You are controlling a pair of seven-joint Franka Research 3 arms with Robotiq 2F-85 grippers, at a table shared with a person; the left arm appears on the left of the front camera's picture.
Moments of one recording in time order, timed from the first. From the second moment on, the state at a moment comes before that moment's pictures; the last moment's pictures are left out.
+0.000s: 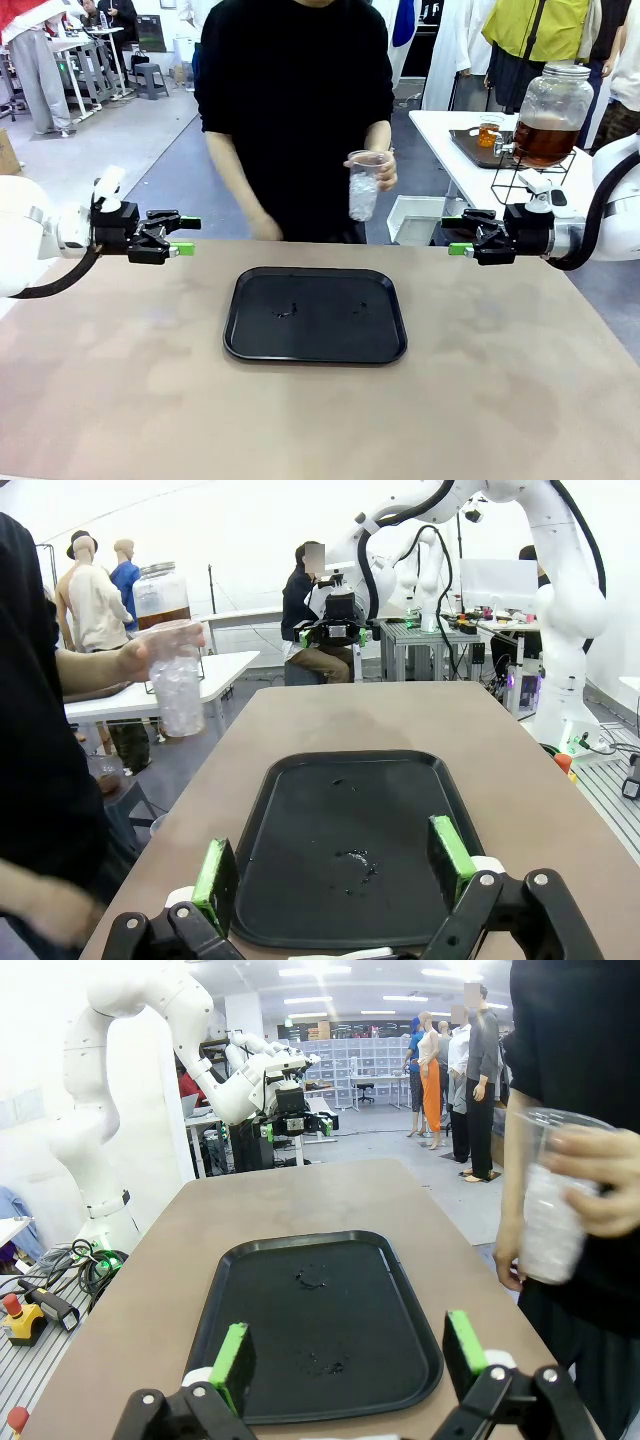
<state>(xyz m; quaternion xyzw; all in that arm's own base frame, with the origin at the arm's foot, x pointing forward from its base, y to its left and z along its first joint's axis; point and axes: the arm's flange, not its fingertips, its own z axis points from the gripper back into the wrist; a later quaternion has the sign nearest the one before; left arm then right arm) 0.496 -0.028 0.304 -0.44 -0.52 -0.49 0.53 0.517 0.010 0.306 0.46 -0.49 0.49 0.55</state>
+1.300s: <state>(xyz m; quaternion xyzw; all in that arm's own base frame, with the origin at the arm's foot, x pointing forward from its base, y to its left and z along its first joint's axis) 0.496 -0.028 0.304 -0.44 -0.52 -0.49 0.53 0.517 0.010 0.306 0.46 -0.49 0.49 0.55</state>
